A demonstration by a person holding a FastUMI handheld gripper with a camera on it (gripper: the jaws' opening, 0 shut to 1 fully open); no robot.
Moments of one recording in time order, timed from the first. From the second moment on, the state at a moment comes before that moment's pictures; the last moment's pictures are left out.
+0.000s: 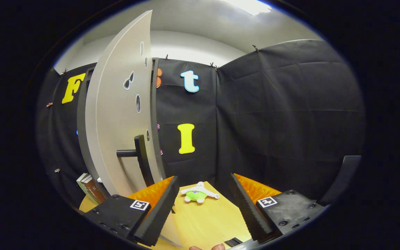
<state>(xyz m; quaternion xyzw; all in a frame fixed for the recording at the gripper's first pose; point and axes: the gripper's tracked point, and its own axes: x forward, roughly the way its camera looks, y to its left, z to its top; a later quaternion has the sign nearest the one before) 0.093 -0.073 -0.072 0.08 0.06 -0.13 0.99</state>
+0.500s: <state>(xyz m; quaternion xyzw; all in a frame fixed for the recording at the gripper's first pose) 0.103 0.032 -0.071 0.11 0.07 -0.04 0.99</state>
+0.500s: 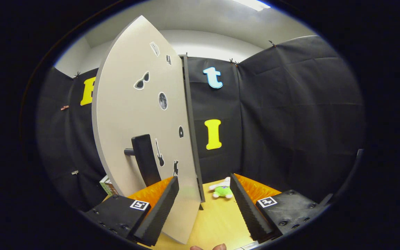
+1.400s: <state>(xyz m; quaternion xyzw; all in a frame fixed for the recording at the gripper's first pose) 0.168 0.206 -0.067 0.11 0.07 0.08 0.99</state>
